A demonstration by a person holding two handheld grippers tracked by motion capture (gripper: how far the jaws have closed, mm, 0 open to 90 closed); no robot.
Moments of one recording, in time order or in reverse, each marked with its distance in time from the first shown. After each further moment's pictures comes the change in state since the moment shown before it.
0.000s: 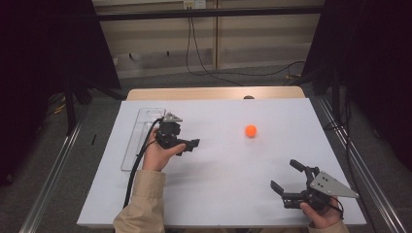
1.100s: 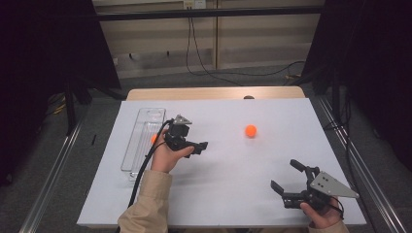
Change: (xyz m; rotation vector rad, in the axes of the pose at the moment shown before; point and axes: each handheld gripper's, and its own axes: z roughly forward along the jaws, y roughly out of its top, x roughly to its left) left arm -0.015 0.001 0.017 0.008 -0.028 0.041; right arm 0.000 0.000 0.000 0.000 -0.004 -0.005
